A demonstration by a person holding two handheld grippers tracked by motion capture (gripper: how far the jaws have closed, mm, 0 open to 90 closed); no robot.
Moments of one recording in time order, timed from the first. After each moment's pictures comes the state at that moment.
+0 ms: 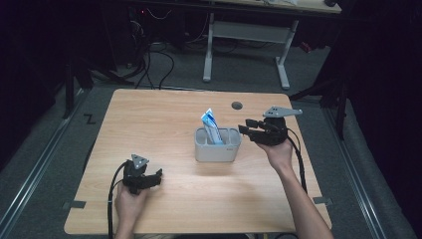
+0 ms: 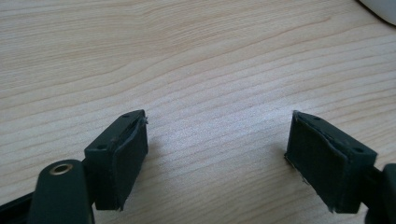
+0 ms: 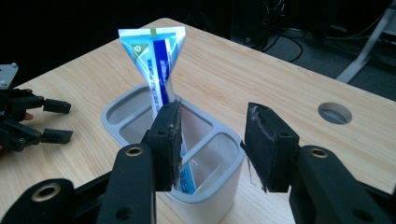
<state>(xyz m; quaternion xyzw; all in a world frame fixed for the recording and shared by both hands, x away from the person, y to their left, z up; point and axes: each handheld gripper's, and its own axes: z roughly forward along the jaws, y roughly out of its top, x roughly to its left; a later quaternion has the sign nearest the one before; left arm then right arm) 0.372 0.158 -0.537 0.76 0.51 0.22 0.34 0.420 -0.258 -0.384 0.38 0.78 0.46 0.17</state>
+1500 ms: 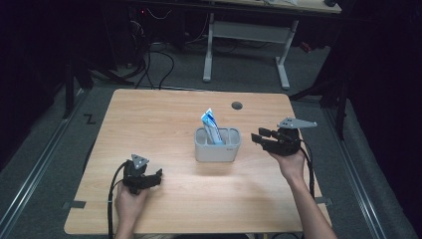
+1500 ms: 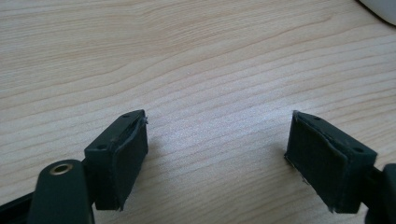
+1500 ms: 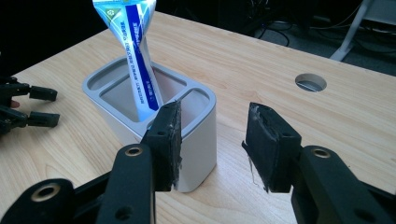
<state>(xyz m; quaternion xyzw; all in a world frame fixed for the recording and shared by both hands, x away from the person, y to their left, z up) 0.372 0.158 -0.537 0.76 0.51 0.22 0.34 0.399 -0.294 -0.404 0.41 0.77 0.46 0.18</state>
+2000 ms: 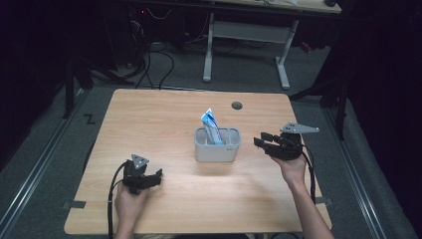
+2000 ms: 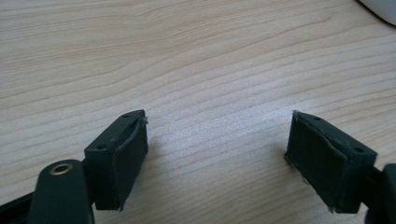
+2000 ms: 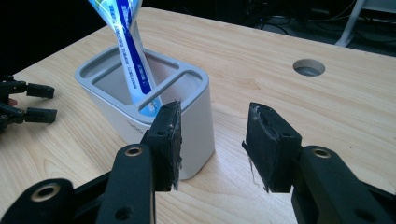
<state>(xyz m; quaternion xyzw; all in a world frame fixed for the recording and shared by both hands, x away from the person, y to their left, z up) 0.372 0.158 -0.537 0.76 0.51 0.22 0.34 0.393 -0.304 -0.420 0.43 0.76 0.47 0.17</state>
